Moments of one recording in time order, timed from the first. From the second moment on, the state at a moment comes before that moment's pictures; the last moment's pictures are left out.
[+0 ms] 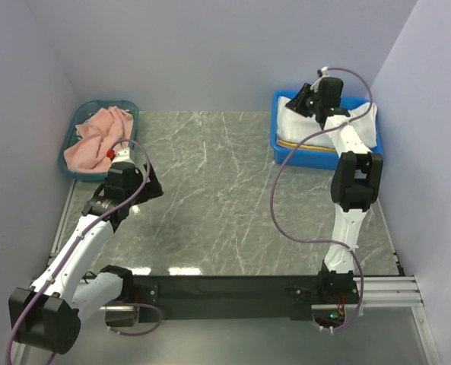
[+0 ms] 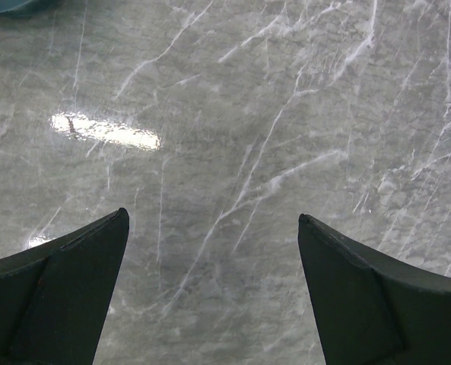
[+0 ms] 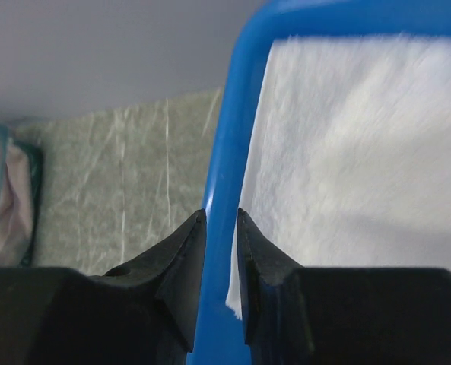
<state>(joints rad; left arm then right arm) -0.23 0.96 0.74 -0.45 -0.17 -0.49 -0.01 2.17 1.87 -0.19 -0.39 0.46</state>
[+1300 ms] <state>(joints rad) -0.23 0.91 0.74 -0.45 -0.15 -0.49 -0.08 1.99 1.91 -0.20 0.07 0.24</state>
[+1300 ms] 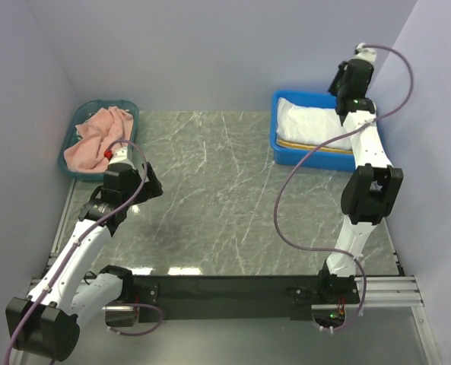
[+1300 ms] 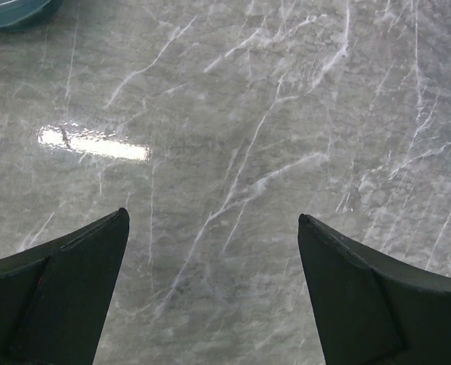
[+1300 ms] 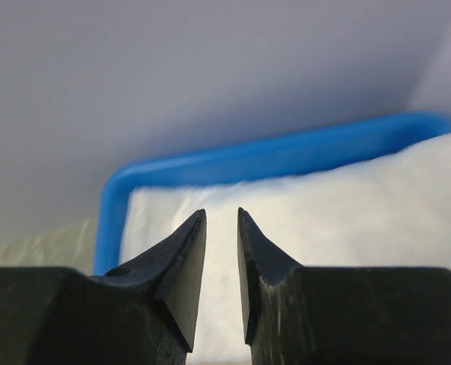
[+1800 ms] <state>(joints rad) -0.23 0.96 0.74 -0.45 -0.15 -0.49 -0.12 2.31 2.04 -0.20 0.55 -0.08</state>
